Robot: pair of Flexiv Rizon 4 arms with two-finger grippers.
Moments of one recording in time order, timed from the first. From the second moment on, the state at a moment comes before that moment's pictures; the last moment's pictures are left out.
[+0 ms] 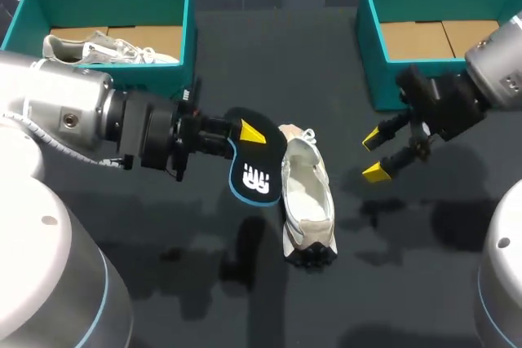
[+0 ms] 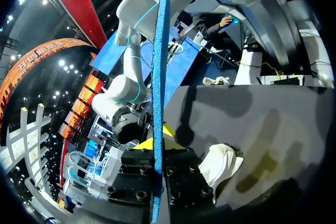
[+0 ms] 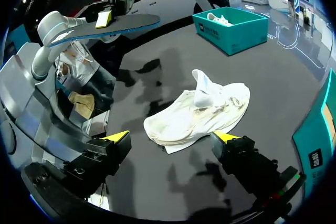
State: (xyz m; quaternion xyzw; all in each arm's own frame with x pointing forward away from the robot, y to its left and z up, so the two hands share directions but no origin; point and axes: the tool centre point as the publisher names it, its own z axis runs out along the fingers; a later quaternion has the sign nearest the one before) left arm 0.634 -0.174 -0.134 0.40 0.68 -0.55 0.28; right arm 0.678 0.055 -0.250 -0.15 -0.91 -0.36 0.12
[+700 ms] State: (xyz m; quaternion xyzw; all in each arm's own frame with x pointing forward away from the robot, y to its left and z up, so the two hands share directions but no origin) left arm 0.600 -0.182 -0.138 0.38 0.69 -0.57 0.23; right arm 0.663 0.059 -0.264 0.00 -0.96 -0.27 0.00
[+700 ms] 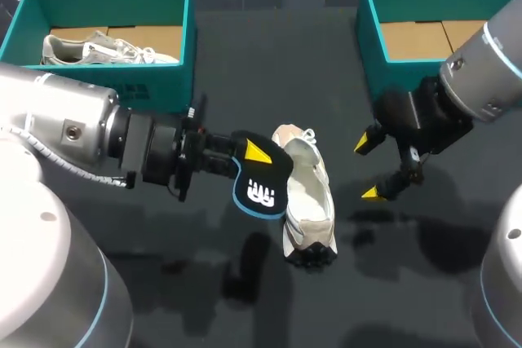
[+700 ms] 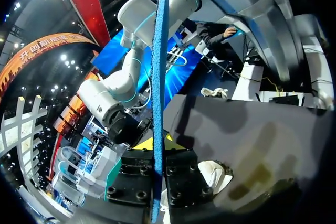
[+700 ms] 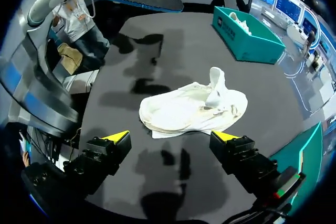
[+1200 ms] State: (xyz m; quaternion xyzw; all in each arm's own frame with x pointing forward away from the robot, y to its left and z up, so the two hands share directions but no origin) left arm 0.560 -0.194 -0.166 0.35 0.71 -0.58 0.20; right arm 0.649 0.059 -0.295 0.08 -0.97 -0.24 -0.07
